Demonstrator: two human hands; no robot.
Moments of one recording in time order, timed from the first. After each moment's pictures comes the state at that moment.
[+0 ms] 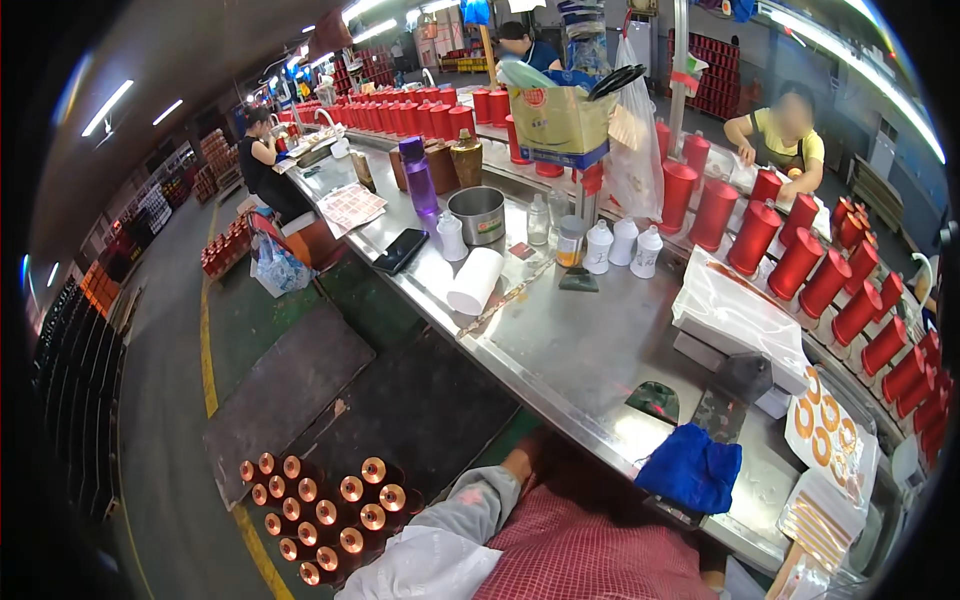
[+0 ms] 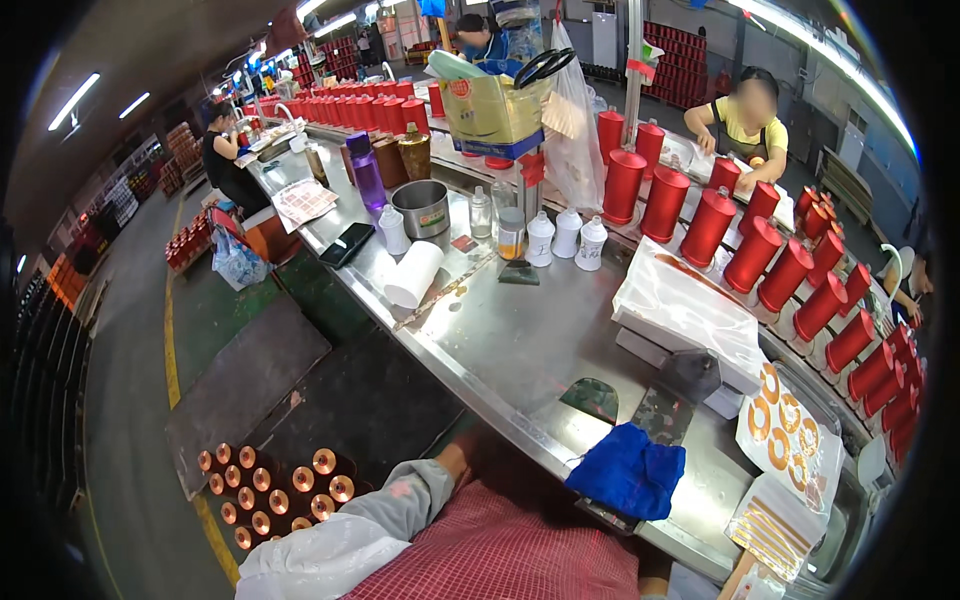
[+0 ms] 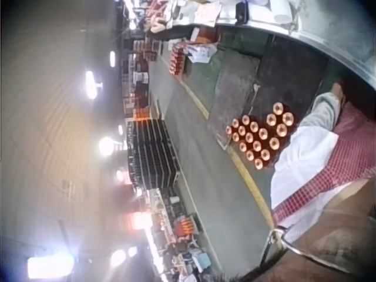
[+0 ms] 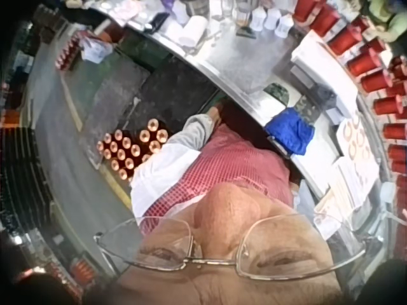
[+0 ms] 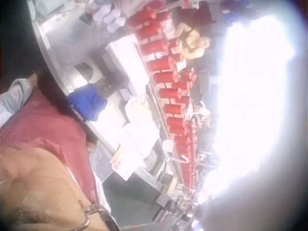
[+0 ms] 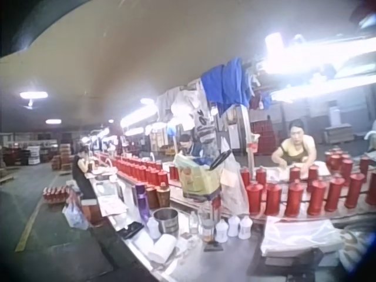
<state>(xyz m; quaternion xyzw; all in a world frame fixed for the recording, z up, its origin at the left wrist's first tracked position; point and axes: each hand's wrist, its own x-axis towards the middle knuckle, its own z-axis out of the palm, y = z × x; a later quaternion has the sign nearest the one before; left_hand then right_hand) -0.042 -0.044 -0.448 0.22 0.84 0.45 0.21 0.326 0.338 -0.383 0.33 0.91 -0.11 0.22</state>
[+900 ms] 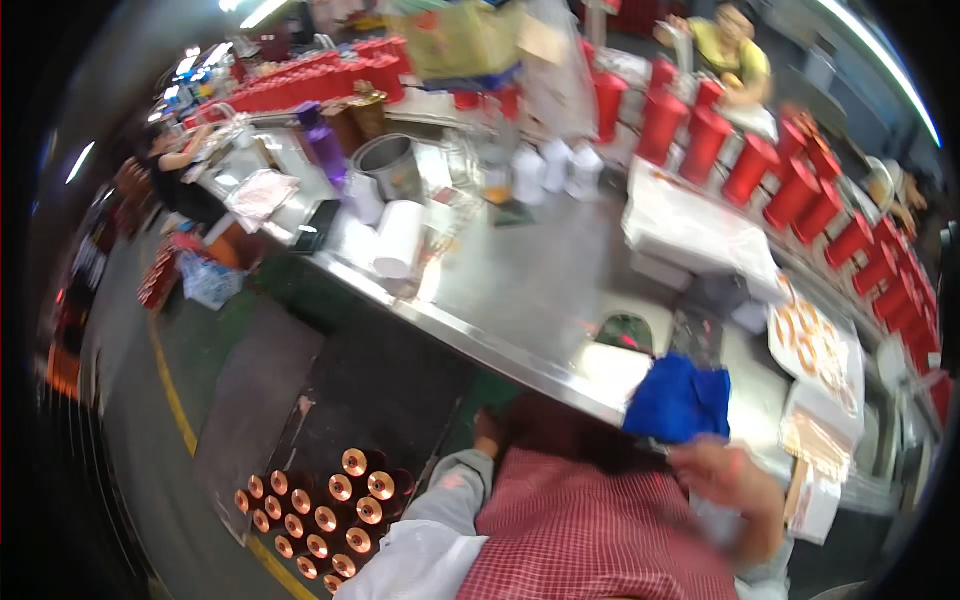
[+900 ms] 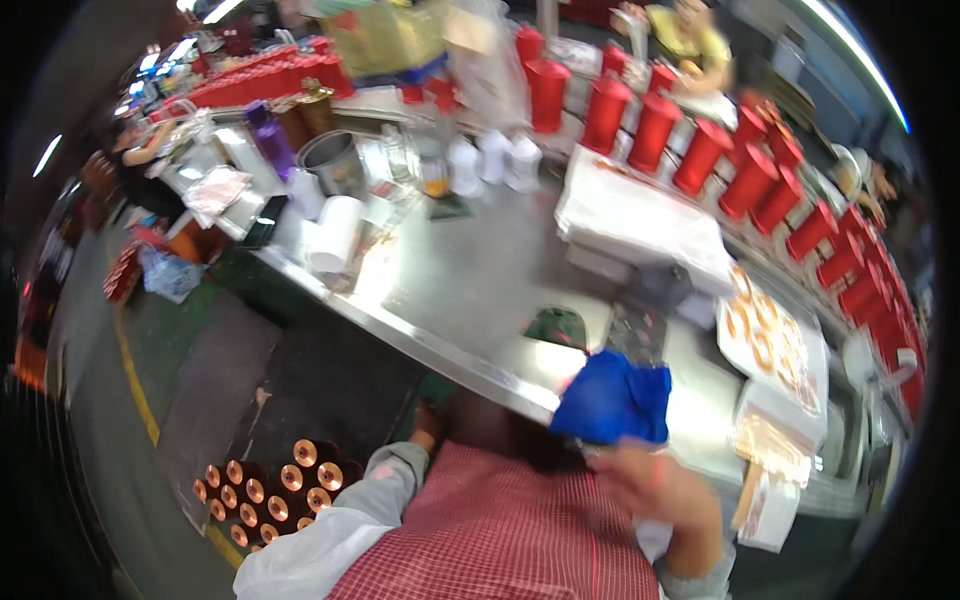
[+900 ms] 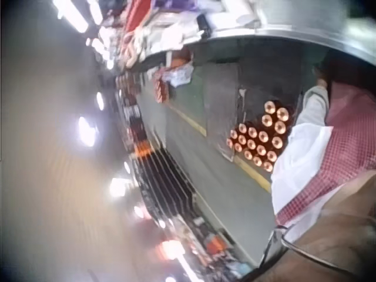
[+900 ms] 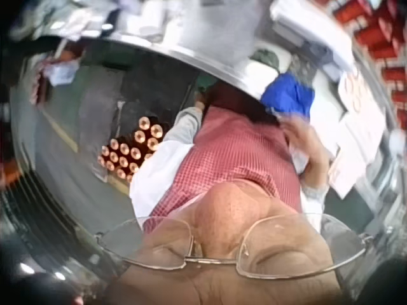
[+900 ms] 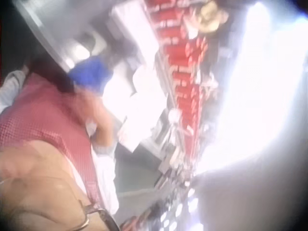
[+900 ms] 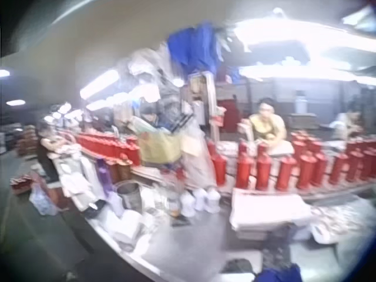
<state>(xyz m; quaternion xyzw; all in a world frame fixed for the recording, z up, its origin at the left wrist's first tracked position) -0.001 -0.081 -0.456 0.00 0.90 0.40 0.15 0.203 0.215 -0.023 -0.07 0.93 -0.37 0.04</state>
